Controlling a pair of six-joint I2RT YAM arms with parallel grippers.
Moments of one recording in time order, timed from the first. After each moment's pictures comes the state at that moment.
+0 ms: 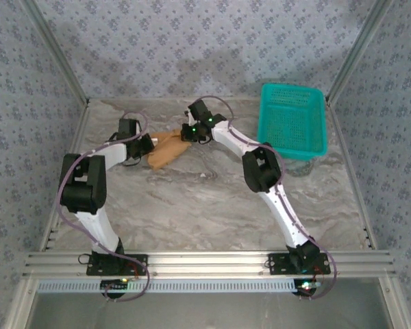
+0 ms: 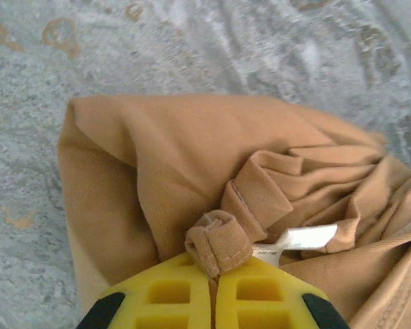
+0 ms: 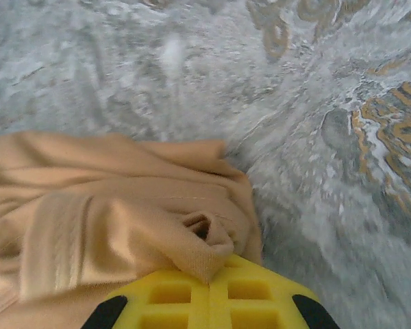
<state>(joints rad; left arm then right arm) -0.10 1.84 1.09 -0.13 0.19 -0.55 0.59 2.63 2.37 -0.61 -0.30 0.48</state>
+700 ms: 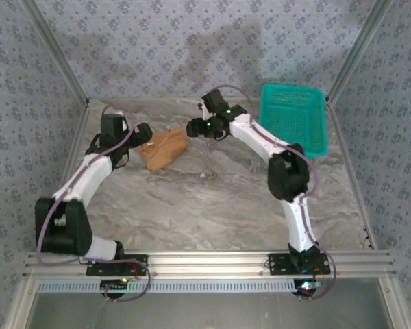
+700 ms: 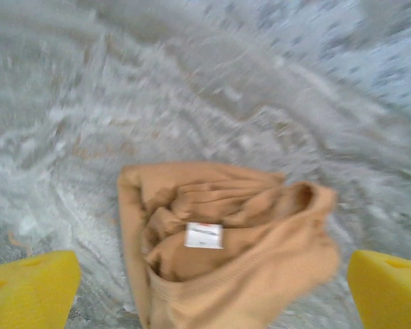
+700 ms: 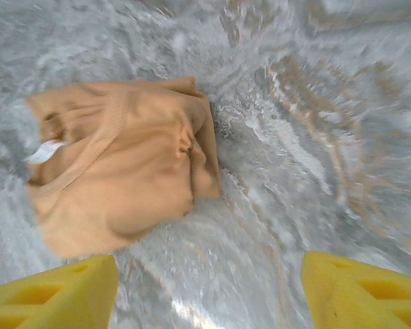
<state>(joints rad) -0.14 1.34 0.99 -0.24 0.02 -0.48 0.57 2.08 1.90 -0.70 -0.19 0.39</state>
